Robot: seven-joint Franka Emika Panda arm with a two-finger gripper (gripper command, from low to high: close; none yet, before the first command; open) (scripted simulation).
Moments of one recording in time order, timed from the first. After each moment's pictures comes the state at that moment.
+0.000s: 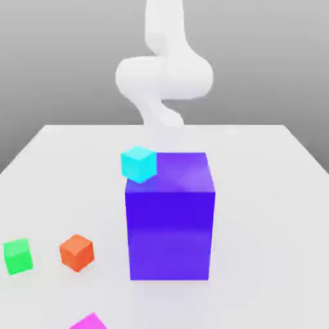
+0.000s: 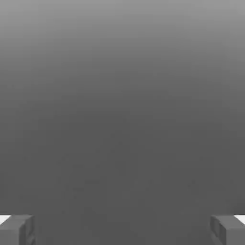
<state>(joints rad) -0.03 -0.71 0.01 -2.30 -0.01 2.33 0.85</state>
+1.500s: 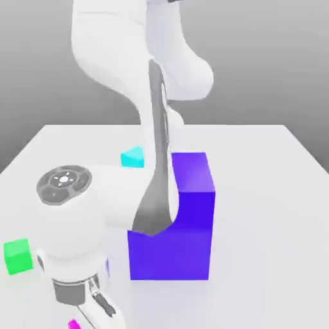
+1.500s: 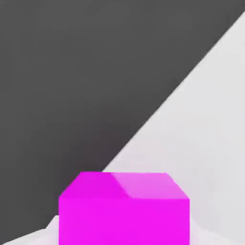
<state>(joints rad) -0.25 0.41 0.02 -2.25 -0.01 2.66 1.41</state>
